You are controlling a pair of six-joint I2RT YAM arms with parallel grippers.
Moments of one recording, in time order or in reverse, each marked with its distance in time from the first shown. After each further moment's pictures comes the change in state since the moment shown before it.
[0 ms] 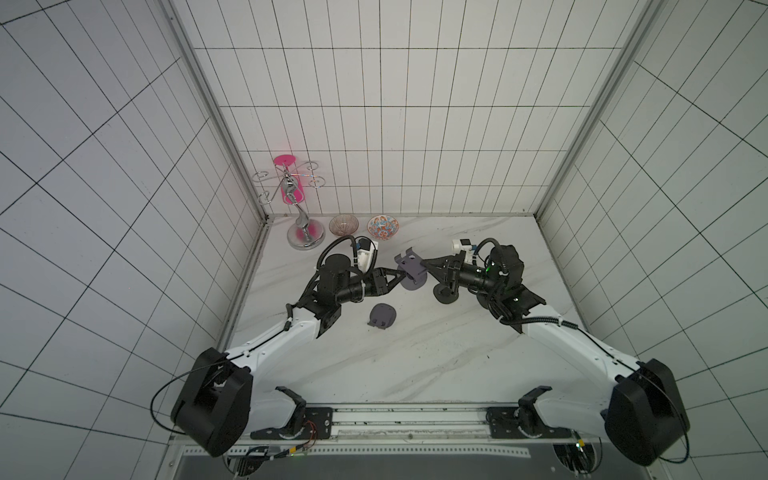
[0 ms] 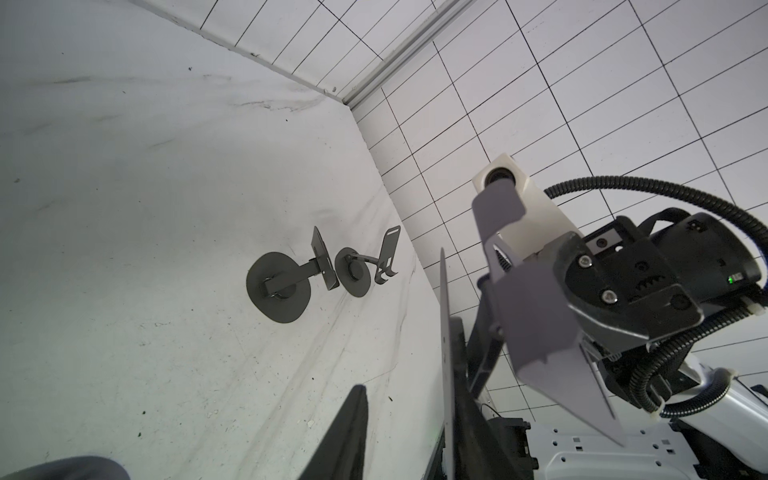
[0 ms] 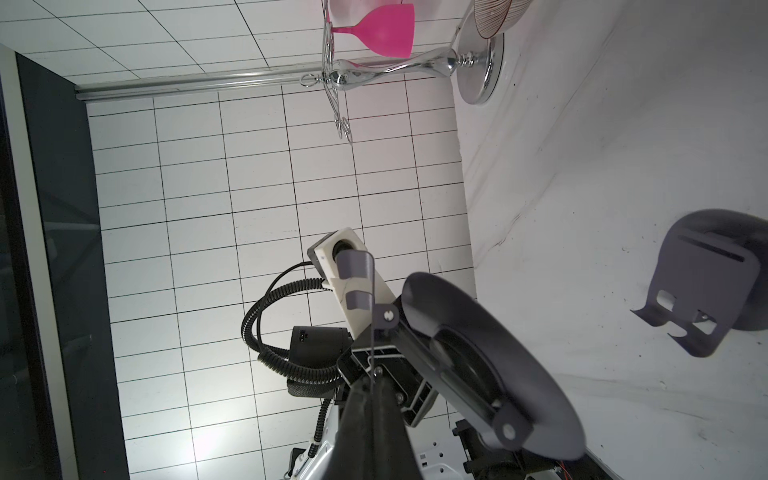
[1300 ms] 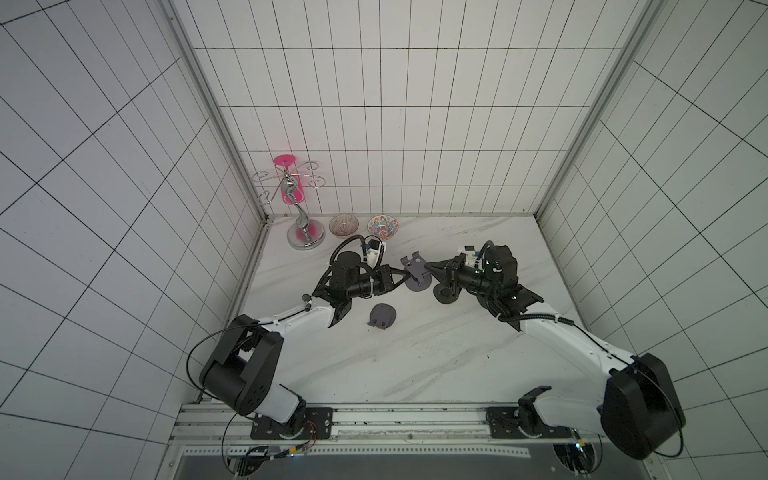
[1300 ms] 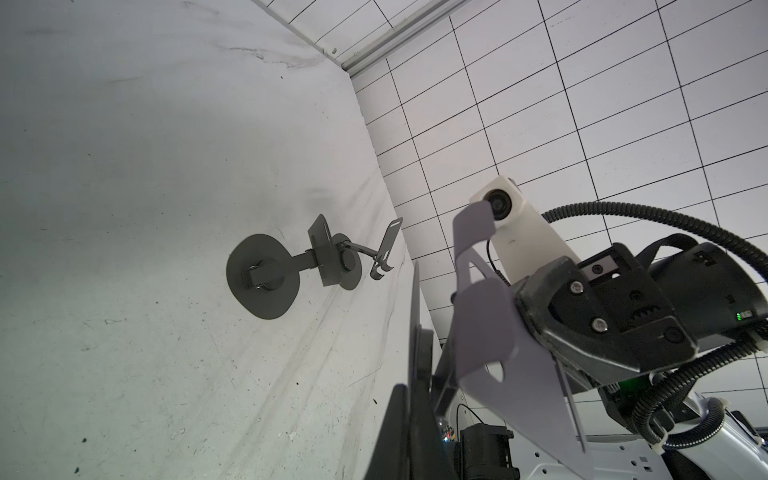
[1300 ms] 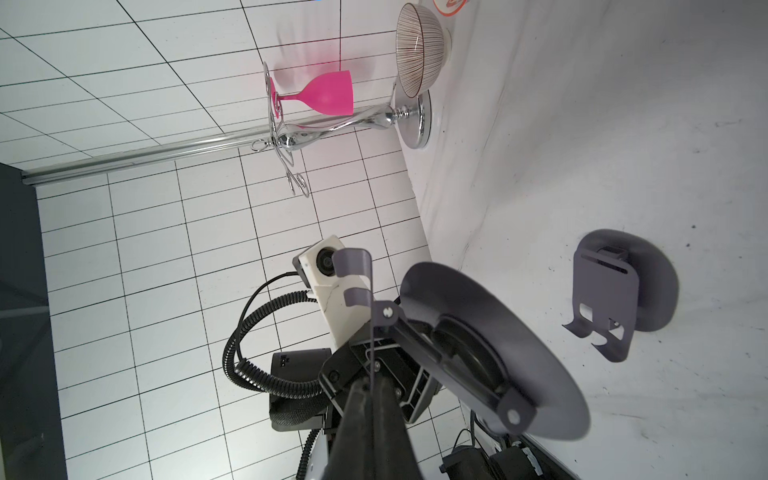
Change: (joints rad) left arm 0.010 0.213 0.020 0.158 0.069 -0.121; right arm -0.016 0.026 -0.001 -0.122 0.094 -0.005
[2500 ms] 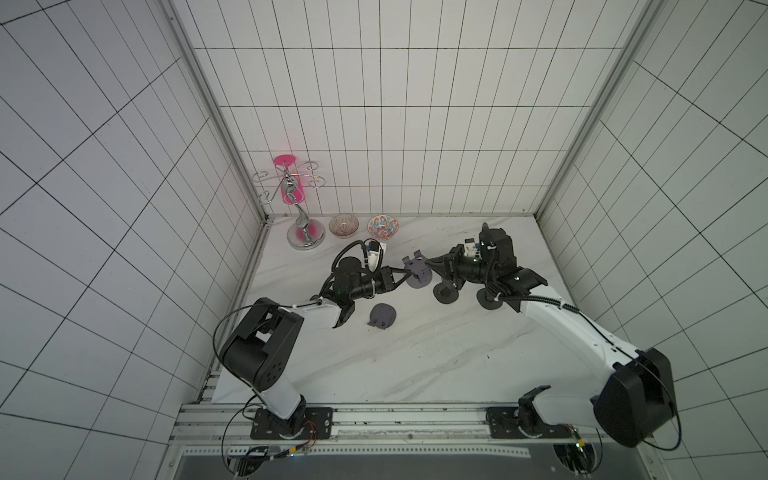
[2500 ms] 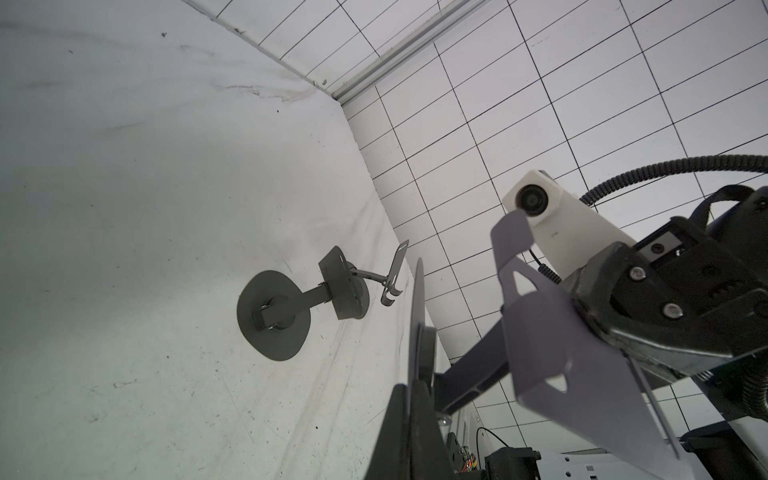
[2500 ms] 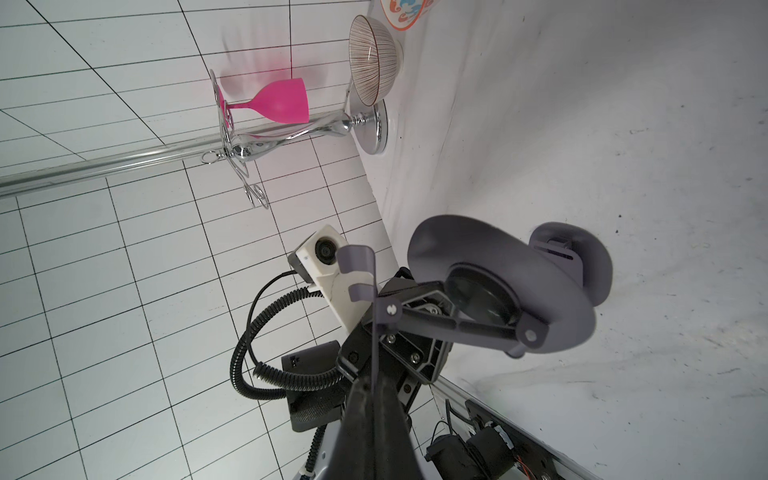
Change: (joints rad) left arm 0.015 0.159 -0.054 0.305 -0.013 -0.003; right arm -0.011 0.071 0.265 -0.397 0.010 -0.115
